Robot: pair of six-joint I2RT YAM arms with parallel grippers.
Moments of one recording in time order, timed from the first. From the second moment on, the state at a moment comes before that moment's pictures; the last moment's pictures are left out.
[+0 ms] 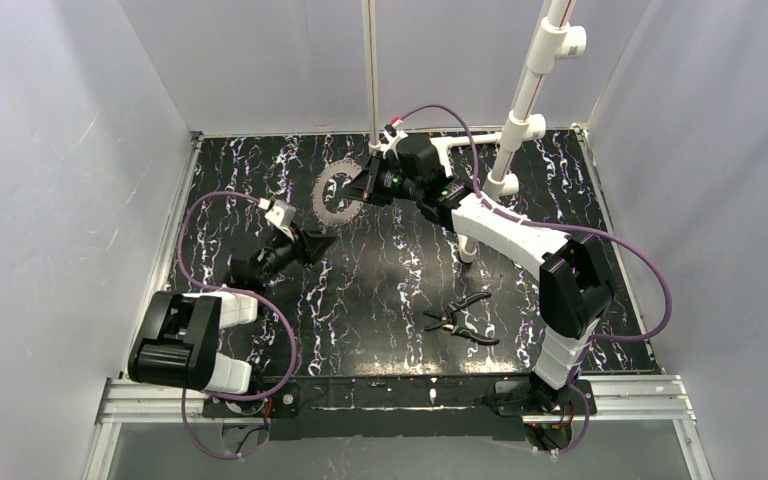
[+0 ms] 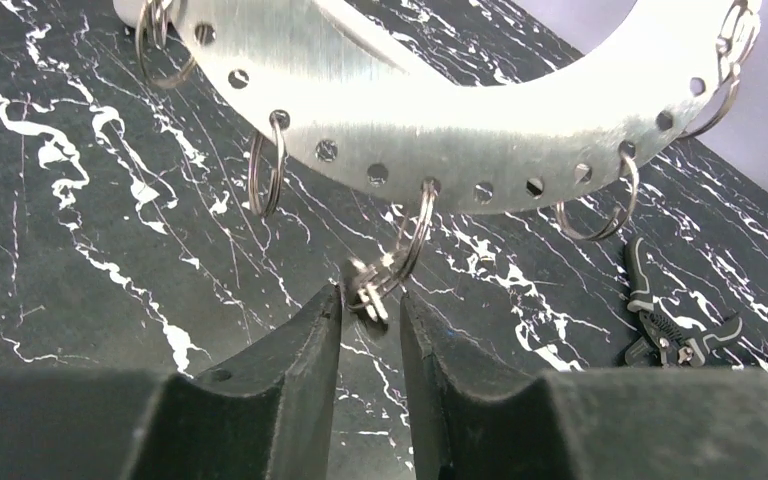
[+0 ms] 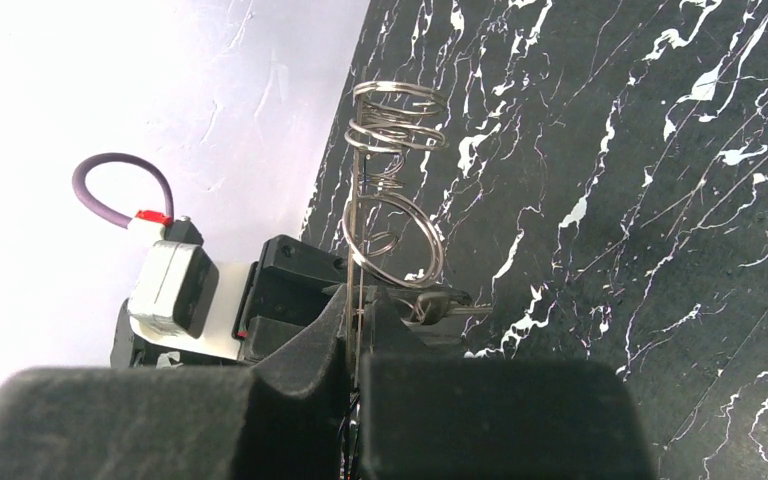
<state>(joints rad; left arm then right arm) -0.13 1.40 0.33 1.00 0.68 -0.27 0.75 1.79 1.47 -0.02 -0.31 0.87</state>
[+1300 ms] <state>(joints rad) -0.04 1.11 0.90 -0.59 0.75 0.35 0.72 1.78 1.13 0.32 -0.43 0.99</state>
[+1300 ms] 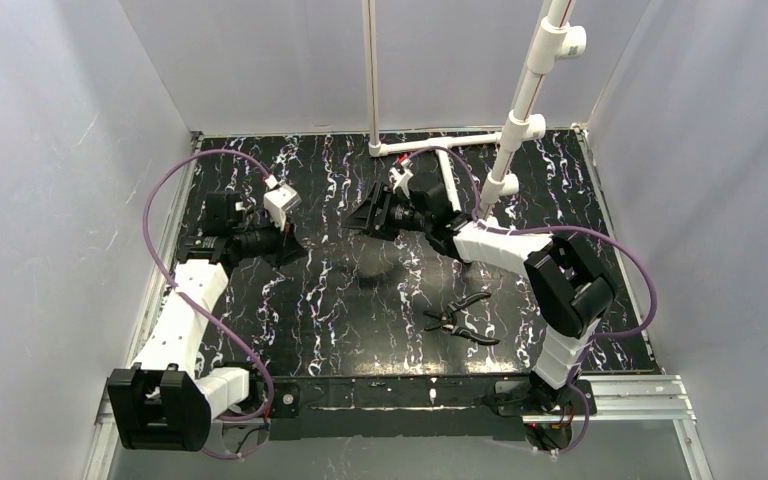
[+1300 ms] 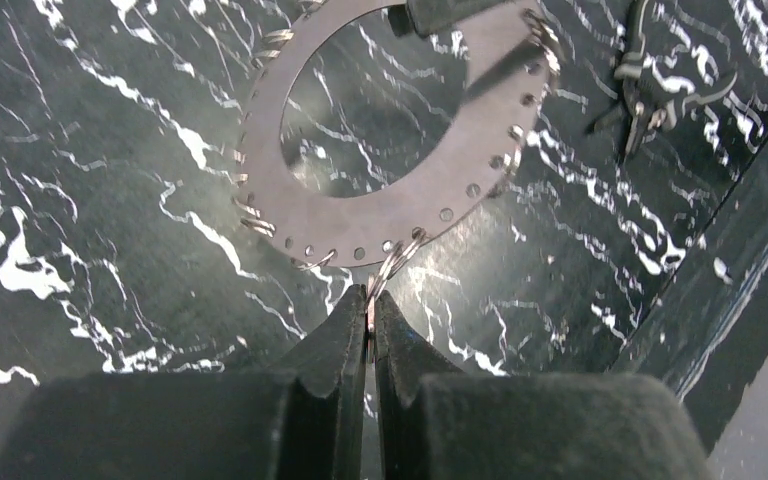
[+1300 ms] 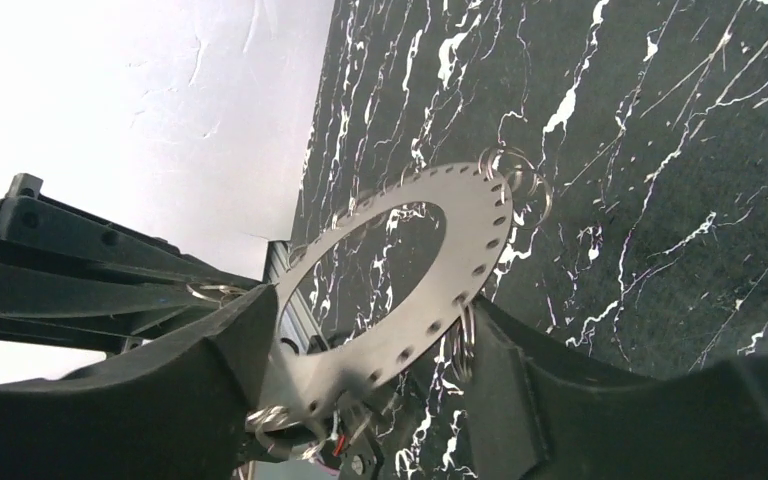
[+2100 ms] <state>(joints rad) -0.04 1.09 1.02 -0.94 0.67 0.79 0.72 1.70 1.07 0.24 -0.55 0.63</state>
